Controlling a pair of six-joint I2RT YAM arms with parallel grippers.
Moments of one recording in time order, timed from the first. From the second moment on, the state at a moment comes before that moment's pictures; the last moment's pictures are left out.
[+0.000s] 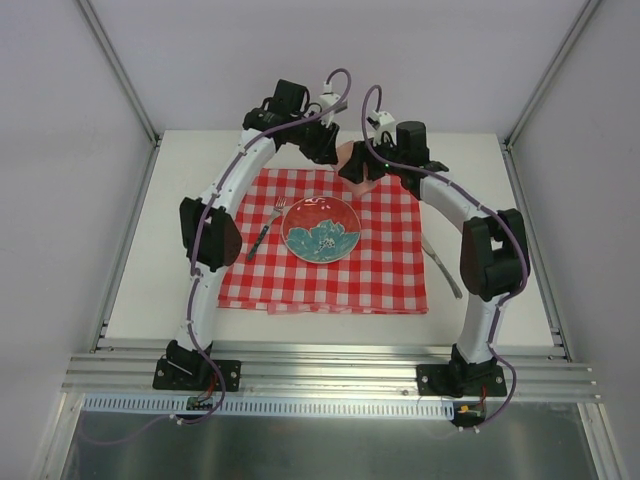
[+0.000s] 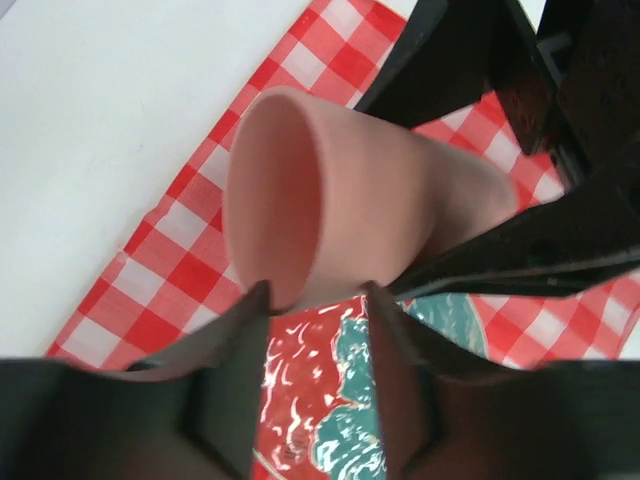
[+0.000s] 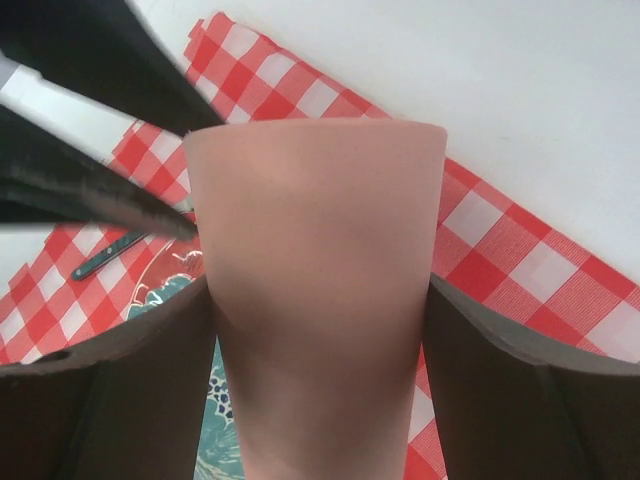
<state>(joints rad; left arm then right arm) -0.42 2.32 2.46 -0.85 0.58 0.22 0.33 1.94 1.52 0.00 -0.52 0.11</state>
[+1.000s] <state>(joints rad) -0.39 2.22 2.30 -0.86 0.75 0.25 0.34 1.94 1.60 -0.10 -0.58 0.10</state>
